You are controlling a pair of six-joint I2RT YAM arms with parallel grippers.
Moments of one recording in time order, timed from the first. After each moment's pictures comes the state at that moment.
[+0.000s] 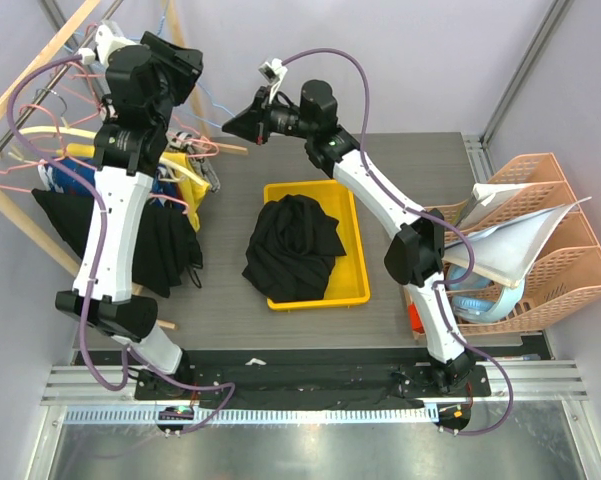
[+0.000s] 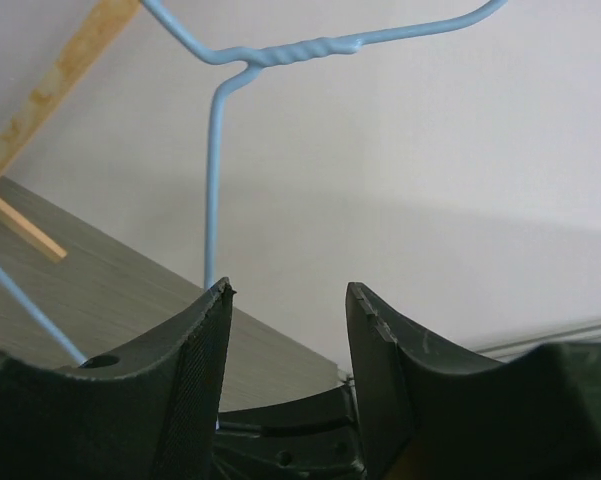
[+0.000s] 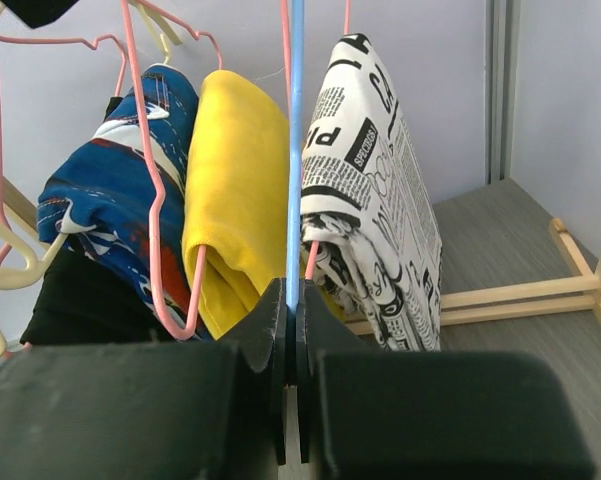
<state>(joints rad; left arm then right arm) -0.22 1.62 2.13 -0.55 -0.25 -0.88 0.62 2.30 2.38 0.11 -0.73 0.38</state>
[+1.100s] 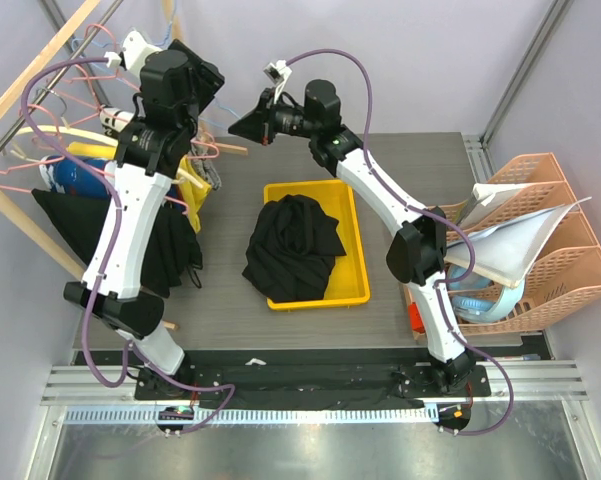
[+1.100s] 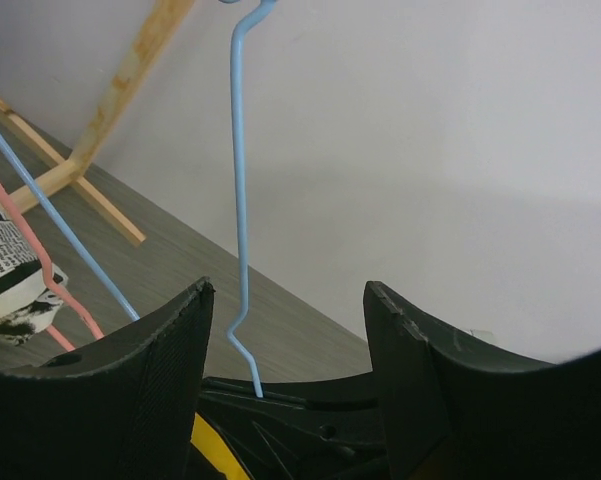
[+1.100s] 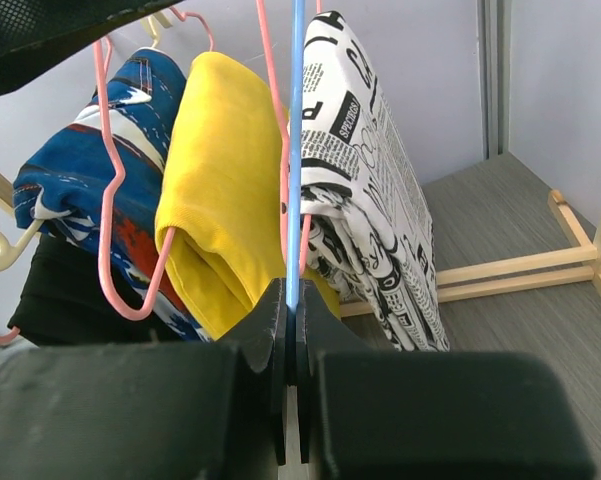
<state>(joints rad) -0.35 1.67 2.18 -0.65 -0.48 -0.80 0.59 2.30 2.36 0.08 -0.75 0.39</state>
